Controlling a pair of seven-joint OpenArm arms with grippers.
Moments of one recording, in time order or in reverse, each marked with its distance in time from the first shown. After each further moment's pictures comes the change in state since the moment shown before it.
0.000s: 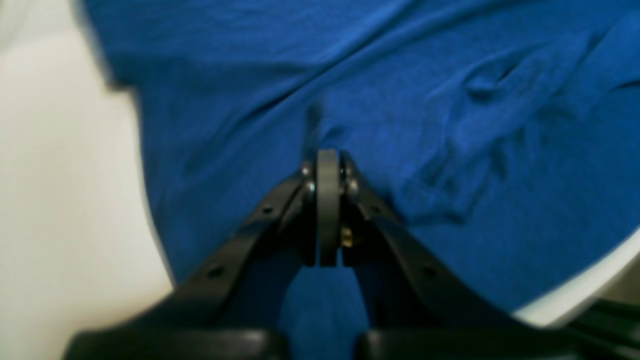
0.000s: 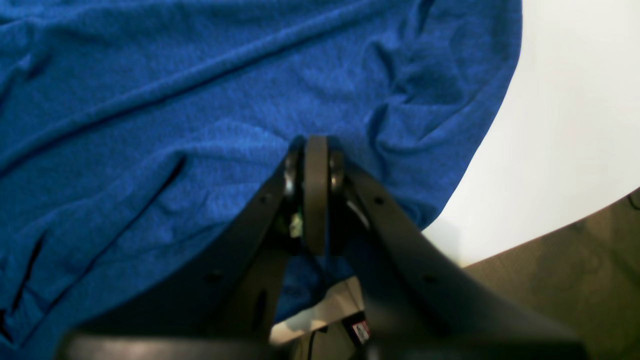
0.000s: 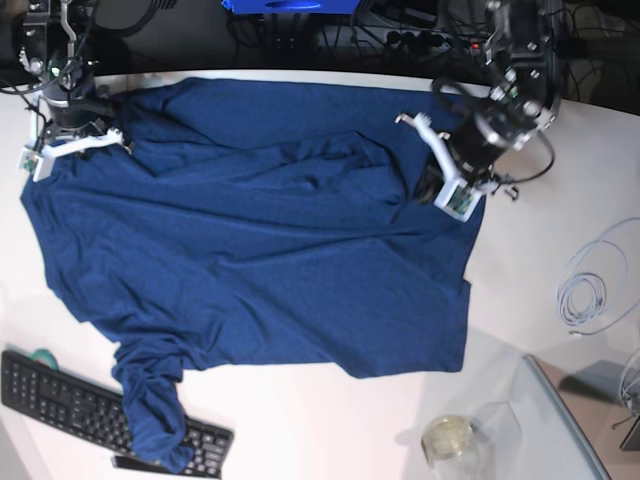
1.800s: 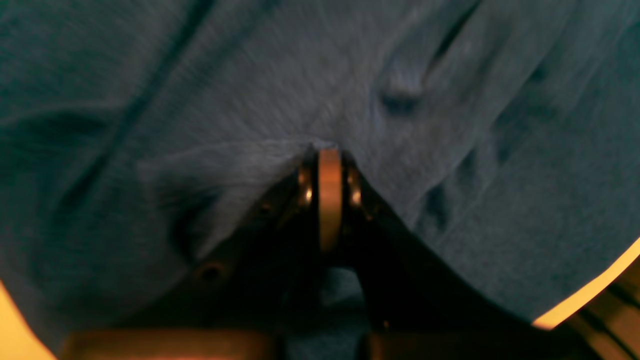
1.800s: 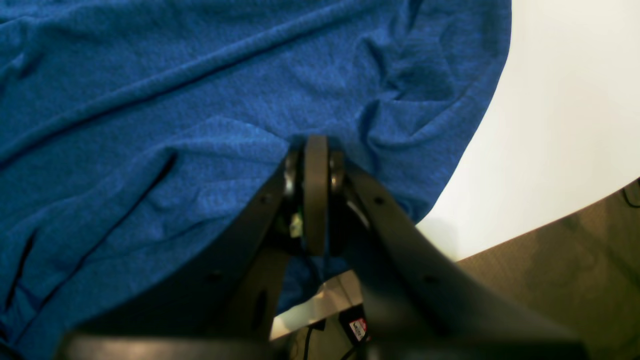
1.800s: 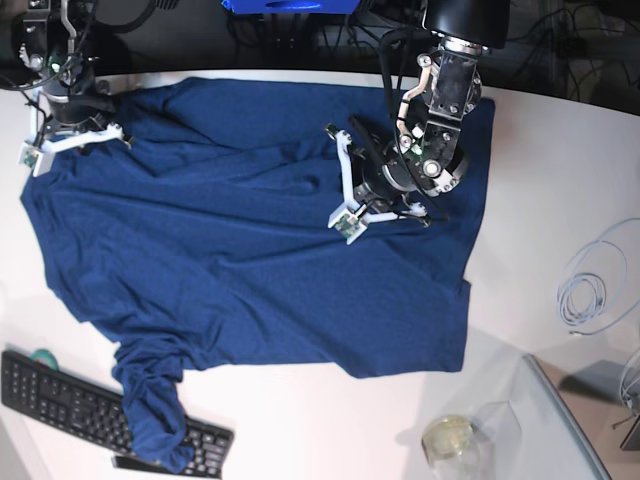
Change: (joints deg) left arm -12.5 1.9 22.1 -10.5 0.6 7.9 22.8; right arm -0.8 -0.1 0.1 0.0 0.0 0.0 0.2
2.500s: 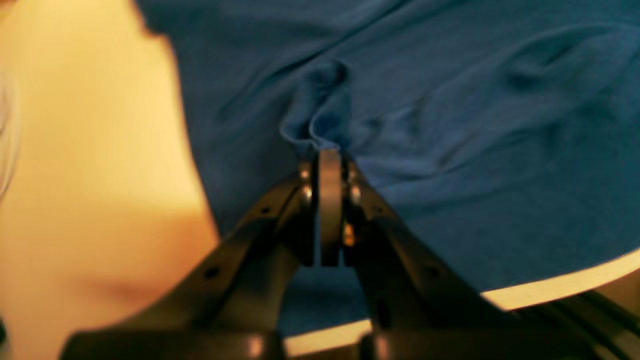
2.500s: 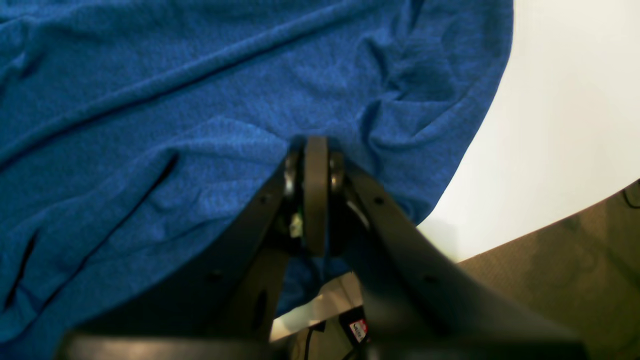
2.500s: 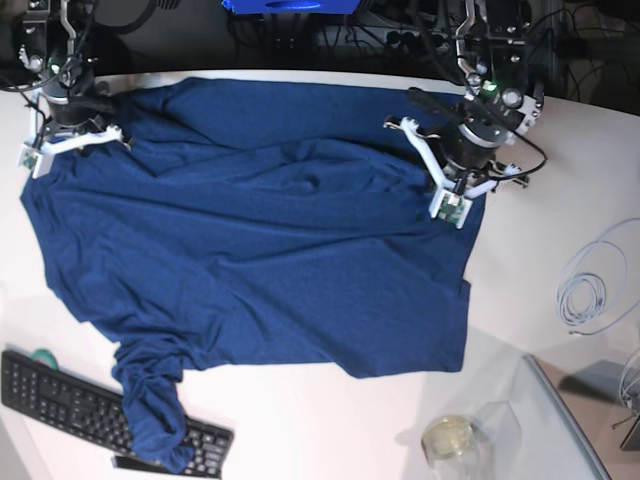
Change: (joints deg) left arm 16.3 1.7 -17.4 24.9 -0.1 5.8 0.0; right arm 0.4 0.1 0.0 0.0 0.0 0.0 0.0
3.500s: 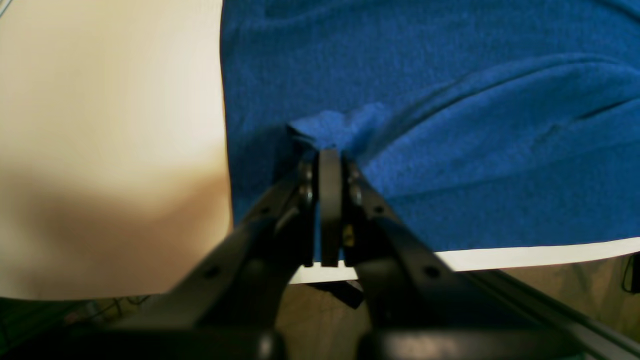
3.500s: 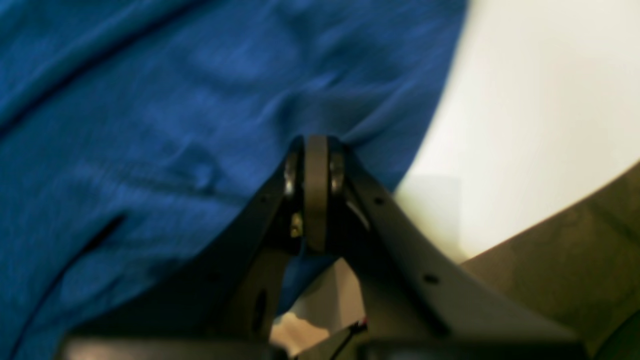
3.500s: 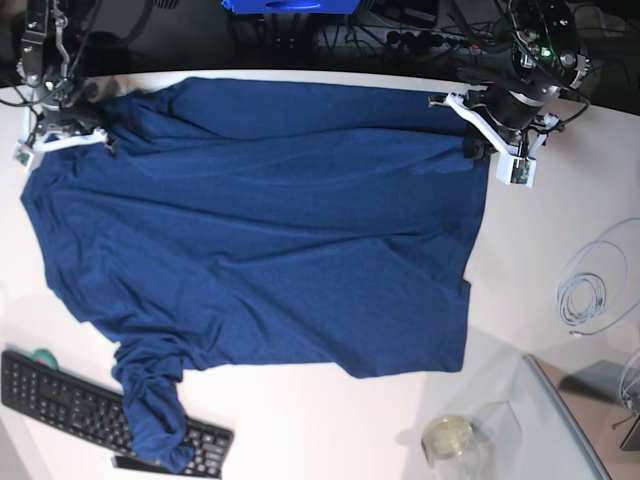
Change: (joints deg) left arm 7.1 0.2 -14.1 0.1 -17.8 0.0 0.0; right arm 5.2 0.0 4.3 -12.4 0.0 0.2 0.5
